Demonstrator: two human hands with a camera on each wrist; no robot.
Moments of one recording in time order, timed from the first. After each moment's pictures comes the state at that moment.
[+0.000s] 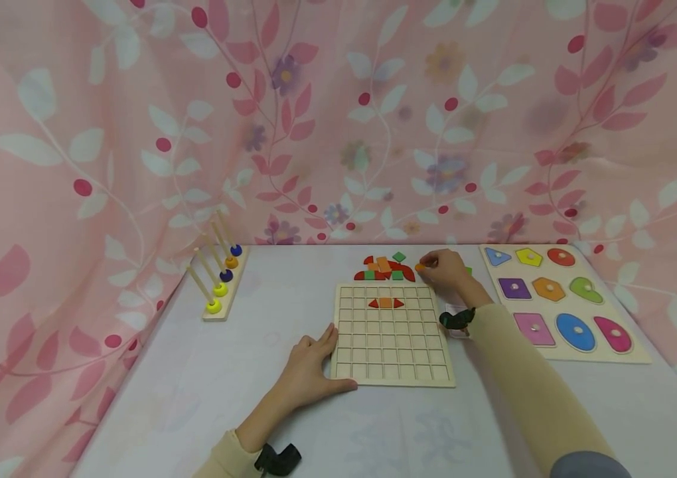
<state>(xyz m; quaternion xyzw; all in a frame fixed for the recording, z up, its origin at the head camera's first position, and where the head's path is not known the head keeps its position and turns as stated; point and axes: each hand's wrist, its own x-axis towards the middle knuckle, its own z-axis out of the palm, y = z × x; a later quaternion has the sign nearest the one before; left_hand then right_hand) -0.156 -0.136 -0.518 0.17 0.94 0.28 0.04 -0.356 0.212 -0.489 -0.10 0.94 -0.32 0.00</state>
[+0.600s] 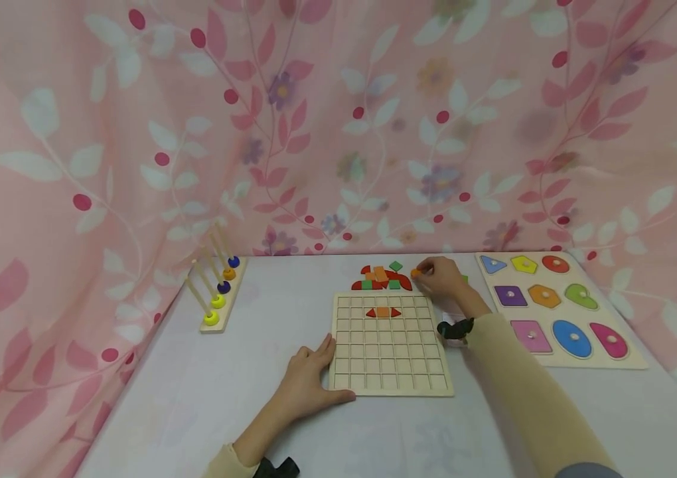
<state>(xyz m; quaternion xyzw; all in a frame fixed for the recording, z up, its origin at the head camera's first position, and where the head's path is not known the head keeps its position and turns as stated) -0.154 -0.135 -0.518 0.17 0.95 0.28 0.03 -0.353 0.213 -0.489 -0.11 0.93 -0.34 -0.01</state>
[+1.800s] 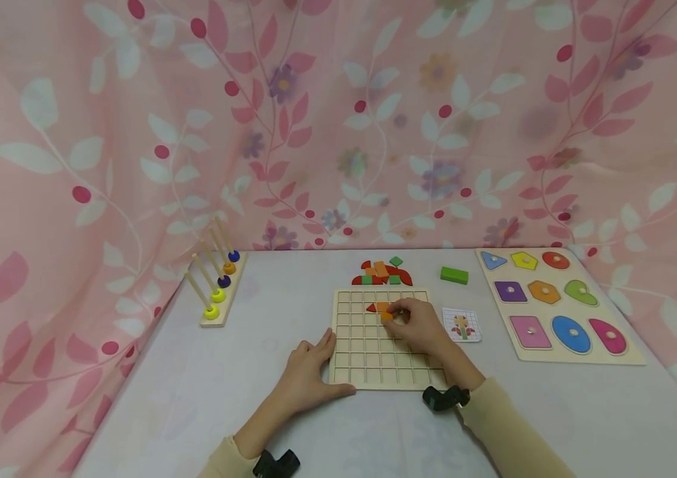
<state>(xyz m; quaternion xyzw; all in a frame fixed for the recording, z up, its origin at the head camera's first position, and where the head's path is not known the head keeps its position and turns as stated) -0.155 -0.137 -0.516 0.17 0.94 0.28 0.04 -0.239 0.142 -0.509 -0.14 0.89 -0.43 -0.03</state>
